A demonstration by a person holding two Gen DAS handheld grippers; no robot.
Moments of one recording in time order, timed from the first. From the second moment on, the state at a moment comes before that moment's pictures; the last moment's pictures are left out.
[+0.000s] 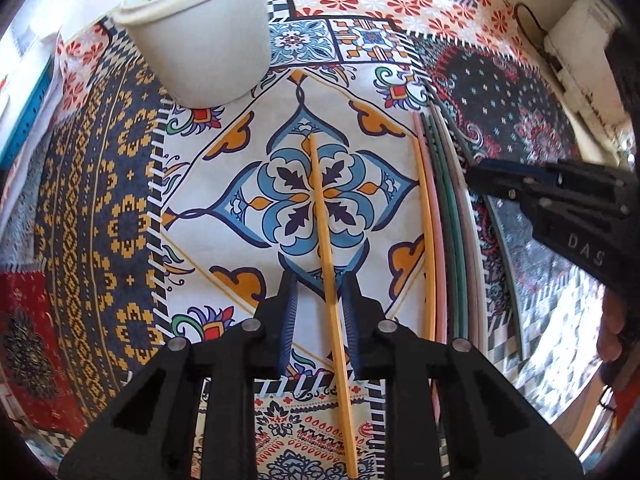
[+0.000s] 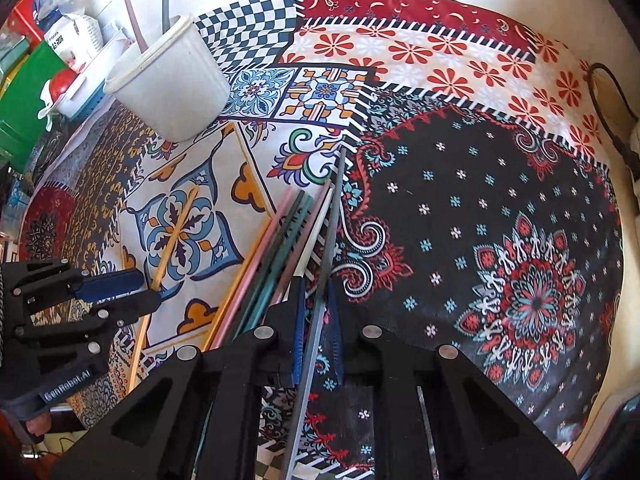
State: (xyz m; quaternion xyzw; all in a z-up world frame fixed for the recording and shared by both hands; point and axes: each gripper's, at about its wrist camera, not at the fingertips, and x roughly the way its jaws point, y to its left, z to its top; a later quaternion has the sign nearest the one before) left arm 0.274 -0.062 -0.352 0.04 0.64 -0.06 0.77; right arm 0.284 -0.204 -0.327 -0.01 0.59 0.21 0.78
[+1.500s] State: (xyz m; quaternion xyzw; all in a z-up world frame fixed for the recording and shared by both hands) left arm 0.261 -0.008 -0.222 -0.05 0.50 -0.02 0.86; right arm 0.284 -0.216 -0.219 0.03 0.47 0.22 0.86
